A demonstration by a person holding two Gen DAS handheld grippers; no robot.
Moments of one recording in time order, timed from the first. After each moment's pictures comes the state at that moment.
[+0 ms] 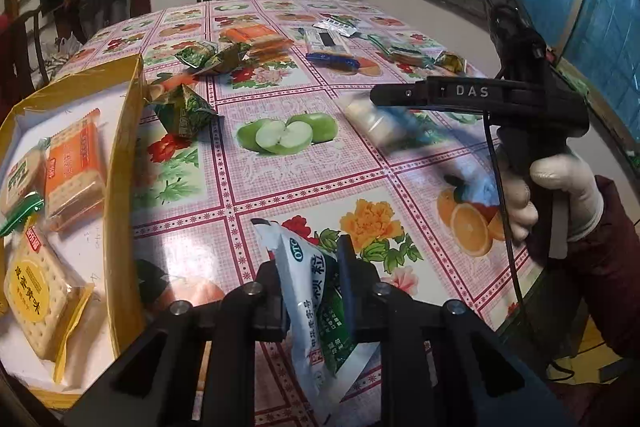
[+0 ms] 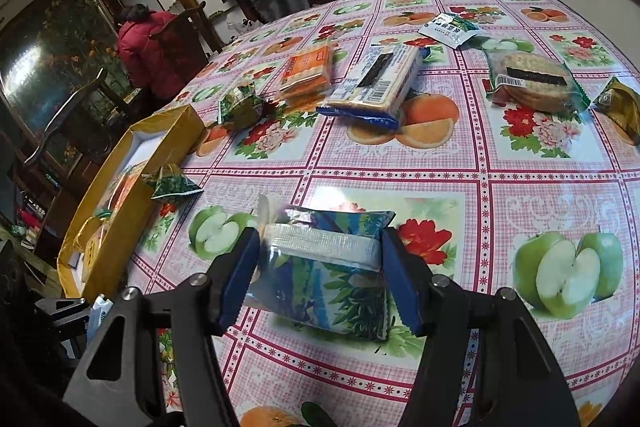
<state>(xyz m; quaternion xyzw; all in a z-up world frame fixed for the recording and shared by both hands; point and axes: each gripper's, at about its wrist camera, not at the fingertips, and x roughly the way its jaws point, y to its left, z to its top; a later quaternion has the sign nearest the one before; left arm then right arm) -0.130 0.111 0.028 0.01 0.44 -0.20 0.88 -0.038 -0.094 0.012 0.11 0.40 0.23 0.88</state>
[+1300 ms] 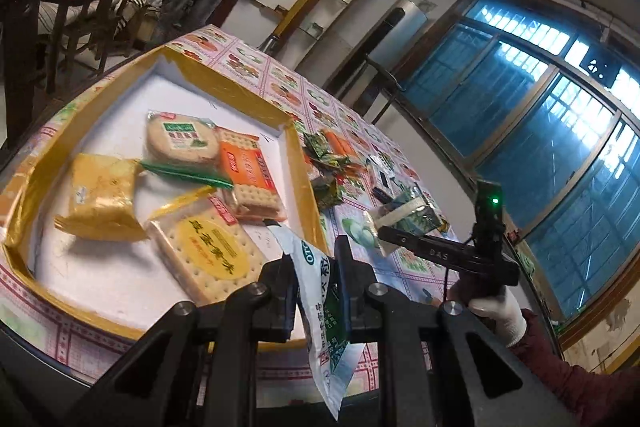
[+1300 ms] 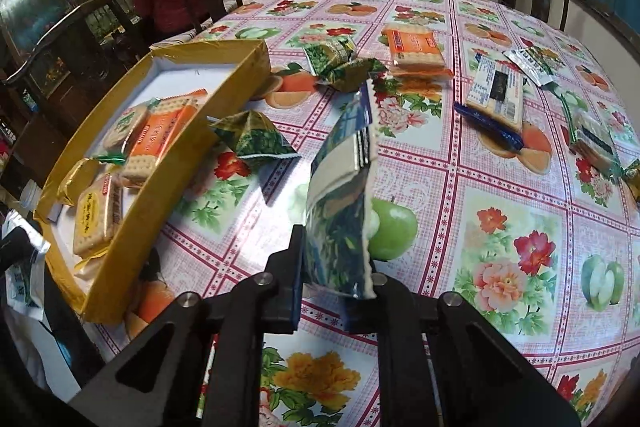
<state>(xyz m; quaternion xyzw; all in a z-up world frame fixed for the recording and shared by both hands) -0.165 0.306 0.060 -0.28 0.31 -0.17 0.89 -0.065 0.032 0.046 -0.02 0.44 0.22 0.87</state>
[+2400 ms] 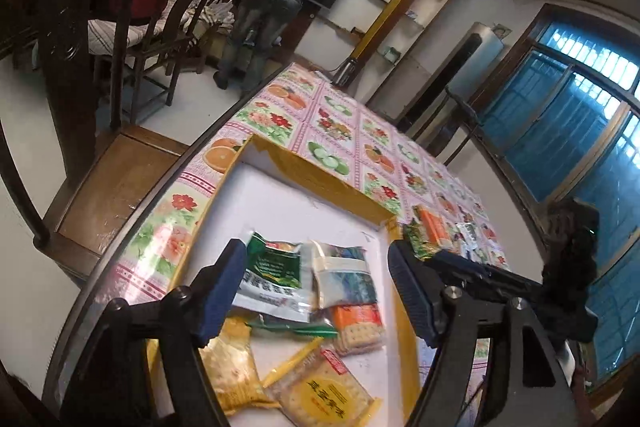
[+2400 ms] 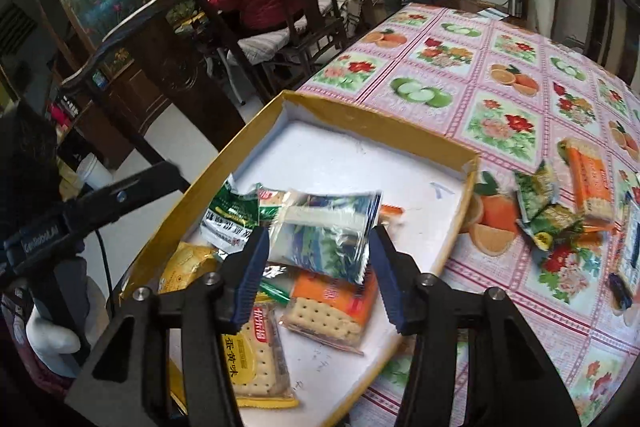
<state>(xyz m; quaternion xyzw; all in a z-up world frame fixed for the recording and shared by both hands) -0.091 0.372 0.091 -0.27 0.32 -0.04 0.91 -0.010 0.177 0.107 -0.01 0.42 0.35 0.84</state>
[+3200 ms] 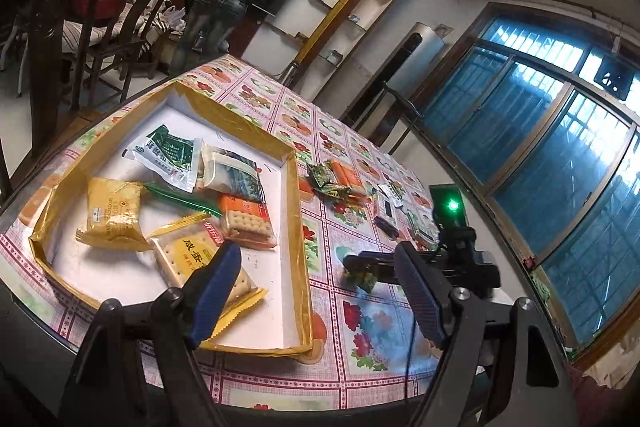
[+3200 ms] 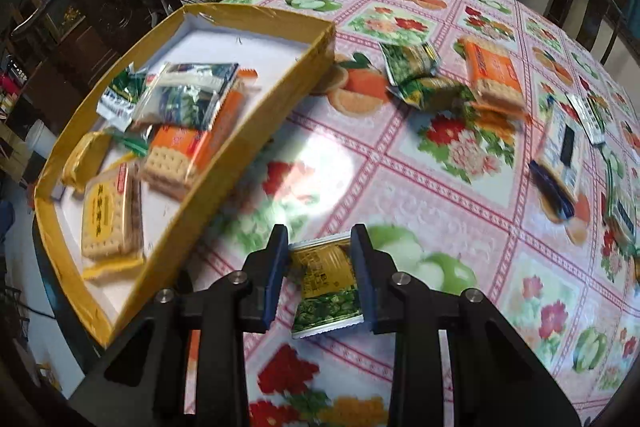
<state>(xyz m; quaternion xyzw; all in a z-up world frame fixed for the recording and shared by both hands) -0.180 0.282 0.081 -0.28 0.28 -0.11 0.91 -0.036 0.080 0.047 -0.10 0.50 0.27 0.82</state>
